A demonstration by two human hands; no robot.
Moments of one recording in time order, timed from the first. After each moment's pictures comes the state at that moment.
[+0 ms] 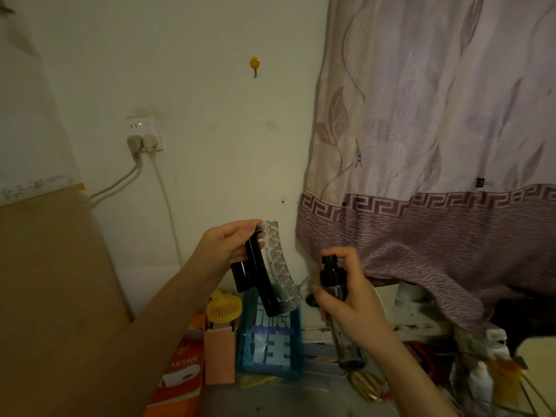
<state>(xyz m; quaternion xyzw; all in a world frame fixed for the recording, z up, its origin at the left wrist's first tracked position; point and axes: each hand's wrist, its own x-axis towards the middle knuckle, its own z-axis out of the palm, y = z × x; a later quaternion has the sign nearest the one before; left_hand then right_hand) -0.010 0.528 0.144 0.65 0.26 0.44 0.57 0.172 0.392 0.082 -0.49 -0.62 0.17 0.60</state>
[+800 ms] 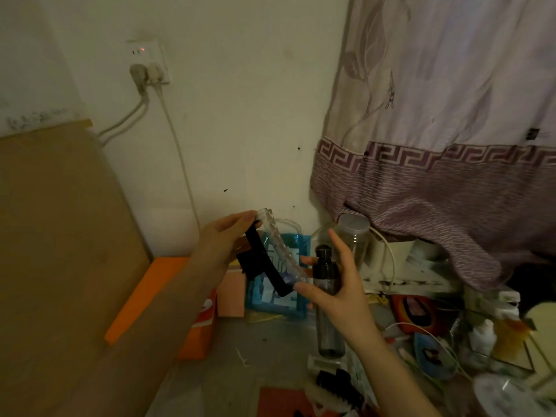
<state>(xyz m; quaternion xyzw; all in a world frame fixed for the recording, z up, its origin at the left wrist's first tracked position) -0.024 0.518 0.069 0.51 0.37 0.46 0.63 0.140 0.390 0.015 -0.49 -0.51 0.31 0.64</state>
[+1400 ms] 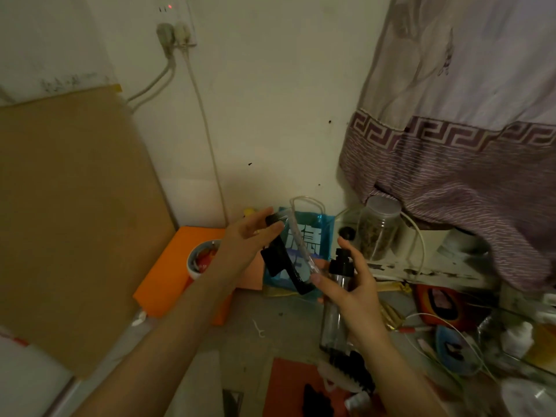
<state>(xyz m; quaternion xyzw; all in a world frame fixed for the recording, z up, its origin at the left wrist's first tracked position) -0.035 0.503 0.026 0.61 0.37 0.43 0.54 0.136 0.404 -0.028 -0.50 -0.40 0.41 0.65</state>
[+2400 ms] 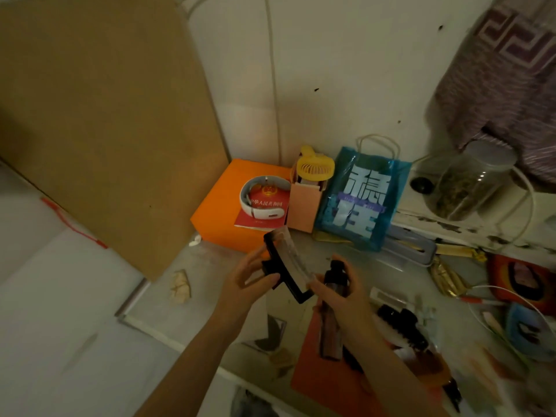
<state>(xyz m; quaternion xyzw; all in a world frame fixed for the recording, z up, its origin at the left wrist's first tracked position) -0.137 0.419 -0.117 0.48 0.49 0.45 0.57 0.051 0.399 -0.138 -0.54 -0.33 0.57 0.53</state>
